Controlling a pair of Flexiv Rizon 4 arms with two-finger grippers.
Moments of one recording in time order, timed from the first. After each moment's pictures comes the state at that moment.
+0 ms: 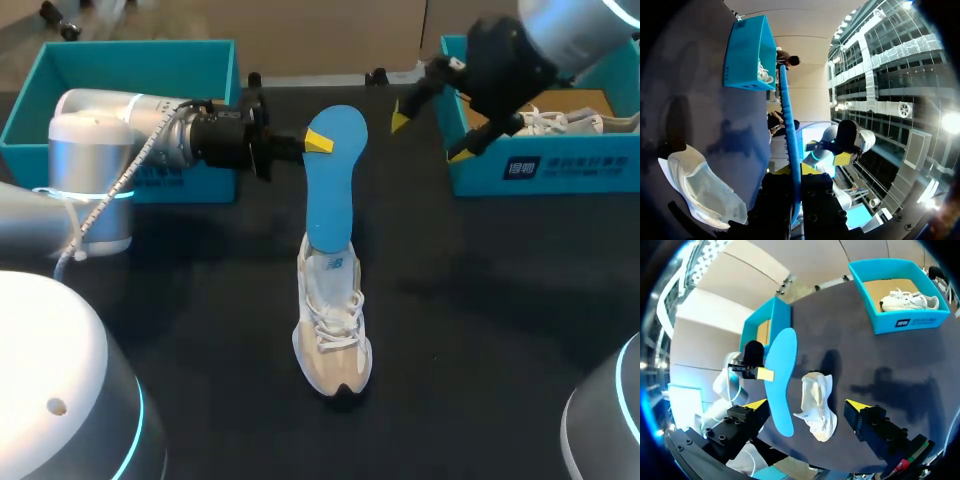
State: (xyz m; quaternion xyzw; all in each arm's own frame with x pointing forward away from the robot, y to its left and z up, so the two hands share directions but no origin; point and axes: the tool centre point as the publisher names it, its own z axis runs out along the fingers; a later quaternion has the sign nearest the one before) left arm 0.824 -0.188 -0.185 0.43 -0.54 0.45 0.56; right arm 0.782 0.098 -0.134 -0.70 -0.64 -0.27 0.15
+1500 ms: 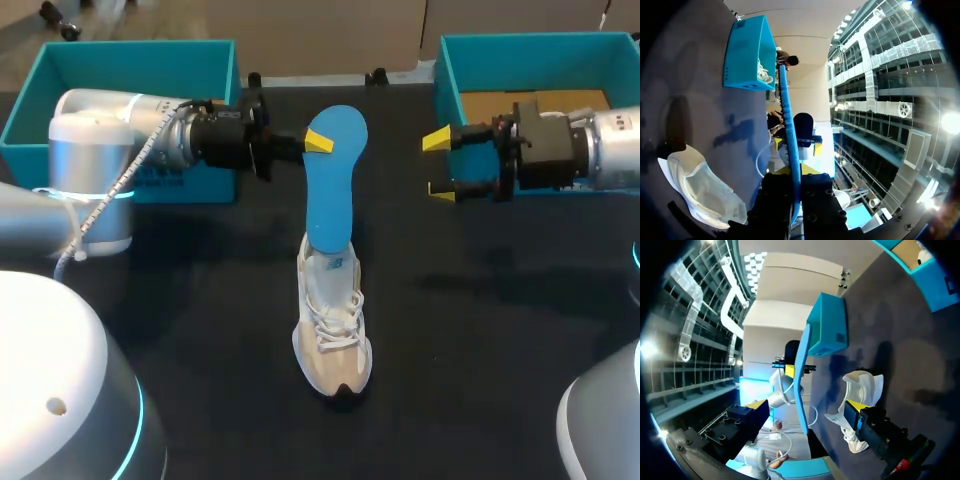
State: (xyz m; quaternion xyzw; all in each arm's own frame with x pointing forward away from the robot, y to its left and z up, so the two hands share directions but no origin) left arm 0.824 -0.188 -0.185 0.43 -0.54 0.45 0.56; right arm 0.786 0.086 -0.184 -0.56 -0.54 -0.49 0.40
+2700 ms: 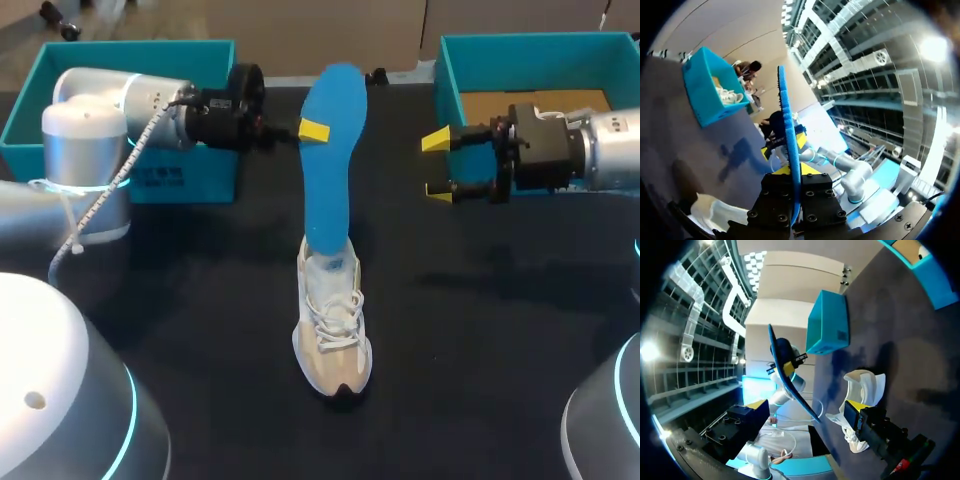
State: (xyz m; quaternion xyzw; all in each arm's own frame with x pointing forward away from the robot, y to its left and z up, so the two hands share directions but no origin) left arm 0.825 -0.182 -0.160 0.24 -0.64 0.58 0.44; right arm 0.790 0.087 -0.187 -0.55 -0.54 -0.49 0.41
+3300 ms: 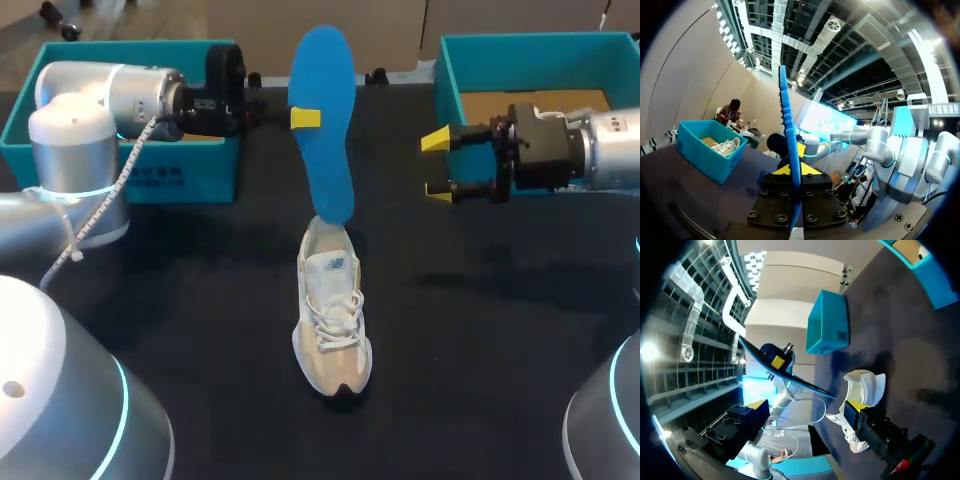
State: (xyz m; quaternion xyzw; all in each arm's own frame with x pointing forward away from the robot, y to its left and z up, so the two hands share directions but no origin) left arm 0.837 -0.174 -0.144 0.07 -0.68 0.69 0.24; right arm 0.791 0.088 -0.187 -0.55 -0.54 -0.49 0.41
